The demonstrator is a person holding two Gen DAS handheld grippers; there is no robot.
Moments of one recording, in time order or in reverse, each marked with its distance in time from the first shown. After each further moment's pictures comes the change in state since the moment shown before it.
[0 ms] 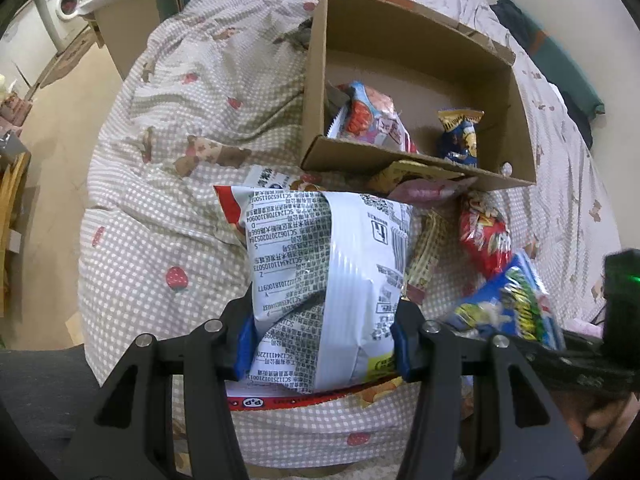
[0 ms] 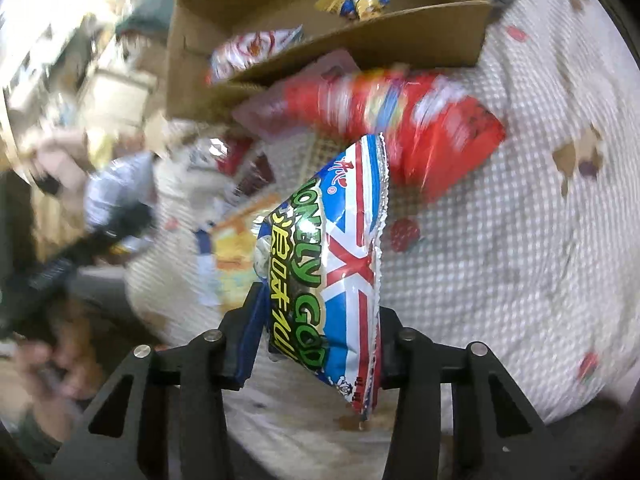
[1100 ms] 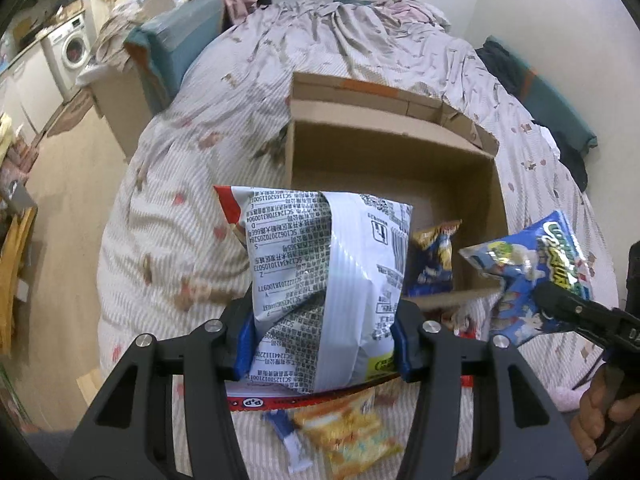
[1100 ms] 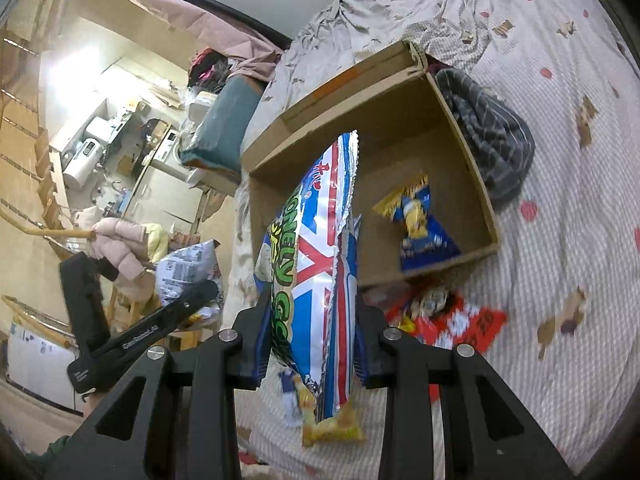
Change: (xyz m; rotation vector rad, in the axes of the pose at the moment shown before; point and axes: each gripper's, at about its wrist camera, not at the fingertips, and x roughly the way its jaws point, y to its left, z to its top) left arm -0.032 -0.037 0.097 0.050 -0.206 0.023; right arm -0.078 -0.001 0.091 -0.004 -0.378 0.145
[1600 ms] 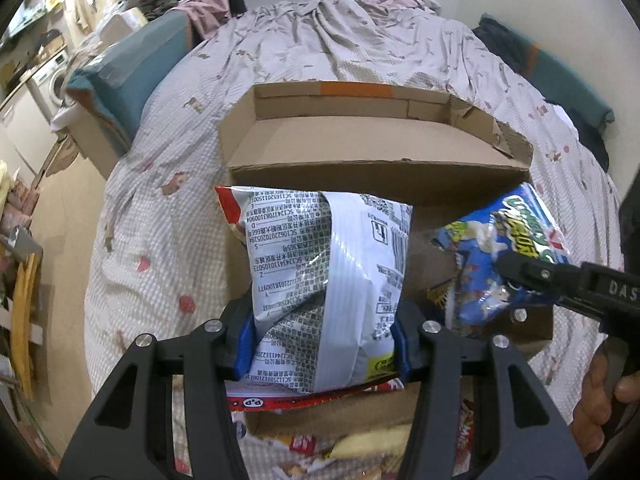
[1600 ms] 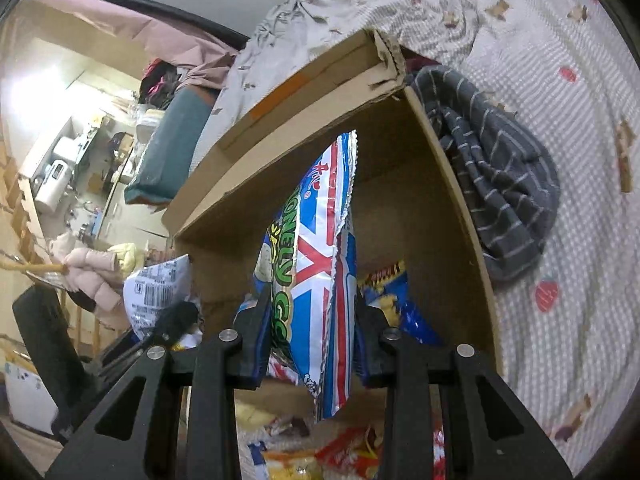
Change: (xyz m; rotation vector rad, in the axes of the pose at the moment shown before) left arm 0.082 -0.039 0.048 0.120 -0.011 0.065; right arm 0.087 -0.050 0.084 0.103 0.041 -0.062
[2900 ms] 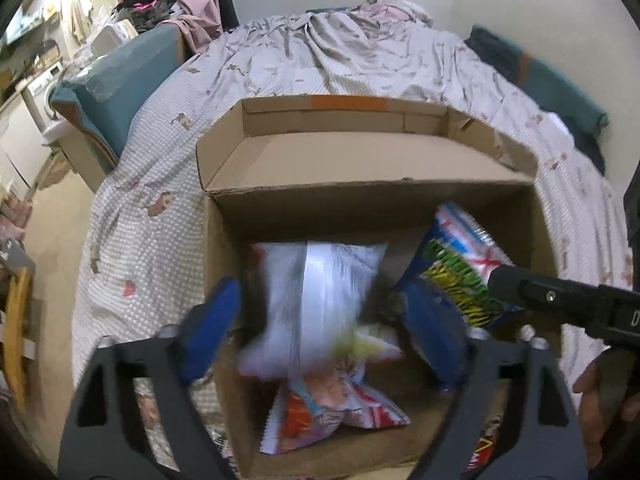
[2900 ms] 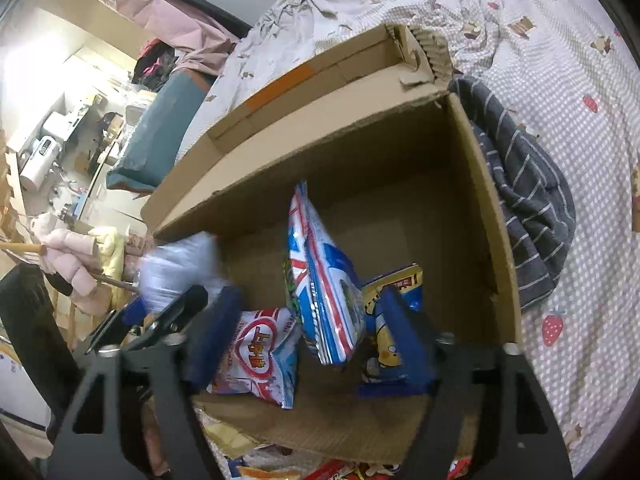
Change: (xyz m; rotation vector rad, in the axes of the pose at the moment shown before) left arm 0.013 0.003 0.007 -0.006 -0.064 -0.040; right arm 0.013 0.020 0.008 -0.101 -0.007 -0.092
